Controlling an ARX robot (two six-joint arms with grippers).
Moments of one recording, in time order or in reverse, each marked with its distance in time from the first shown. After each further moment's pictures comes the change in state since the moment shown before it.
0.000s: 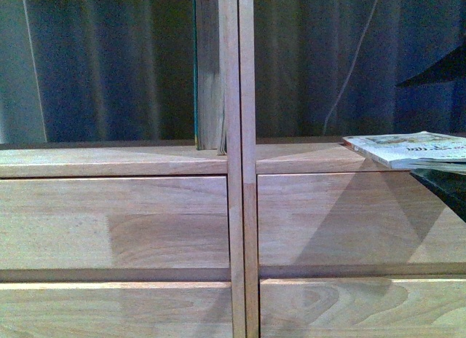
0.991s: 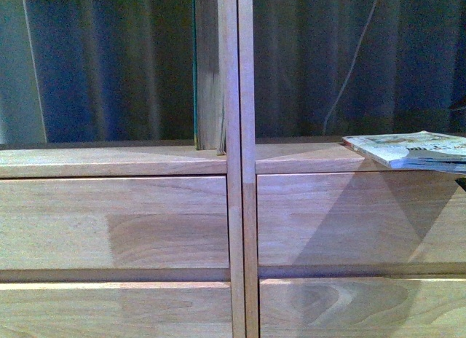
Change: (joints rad) left arm 0.000 0.000 0.000 0.000 0.000 0.000; right arm -0.150 0.235 0.174 0.009 0.171 0.139
